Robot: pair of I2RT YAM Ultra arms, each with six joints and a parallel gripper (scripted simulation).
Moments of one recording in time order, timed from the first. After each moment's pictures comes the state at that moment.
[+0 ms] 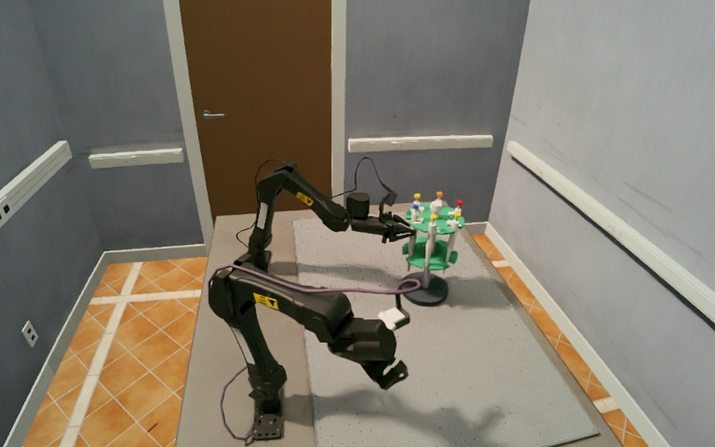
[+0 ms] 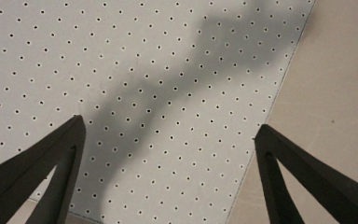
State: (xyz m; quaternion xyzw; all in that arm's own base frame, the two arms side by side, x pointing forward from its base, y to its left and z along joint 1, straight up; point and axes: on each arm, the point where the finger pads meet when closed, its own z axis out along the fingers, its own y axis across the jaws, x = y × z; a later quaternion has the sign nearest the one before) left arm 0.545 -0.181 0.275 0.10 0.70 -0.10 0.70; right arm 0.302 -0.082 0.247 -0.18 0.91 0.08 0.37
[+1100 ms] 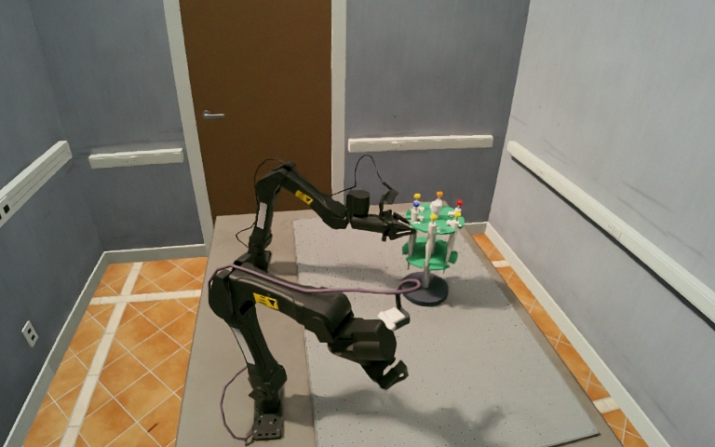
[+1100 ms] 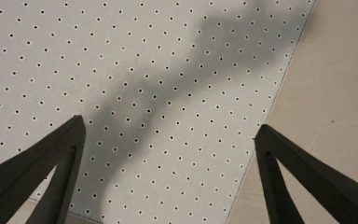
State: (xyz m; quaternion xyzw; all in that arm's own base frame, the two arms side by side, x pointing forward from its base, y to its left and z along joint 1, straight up) left arm 0.544 -0.181 0.282 0.10 0.71 -0.10 0.69; right arm 0.302 -0.082 0.247 -0.18 0.91 0.08 0.37
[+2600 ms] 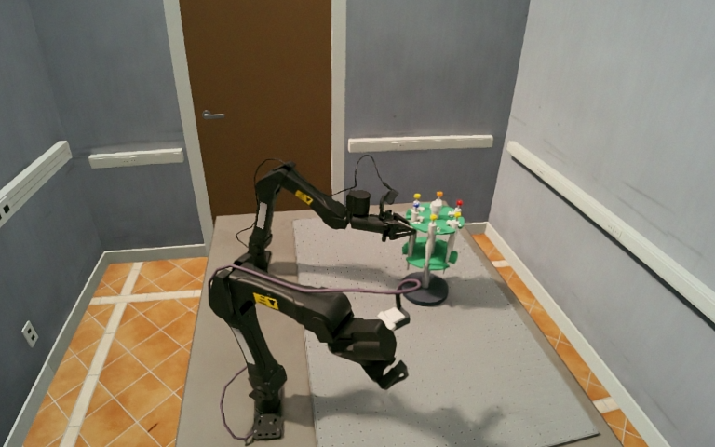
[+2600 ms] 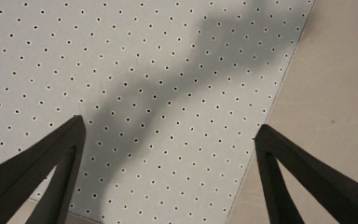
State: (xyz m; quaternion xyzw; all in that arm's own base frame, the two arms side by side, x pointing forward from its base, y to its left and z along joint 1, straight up) left arm 0.544 -0.181 0.281 0.10 0.71 -0.10 0.69; right arm 0.302 -0.082 0.247 -0.18 0.91 0.08 0.37
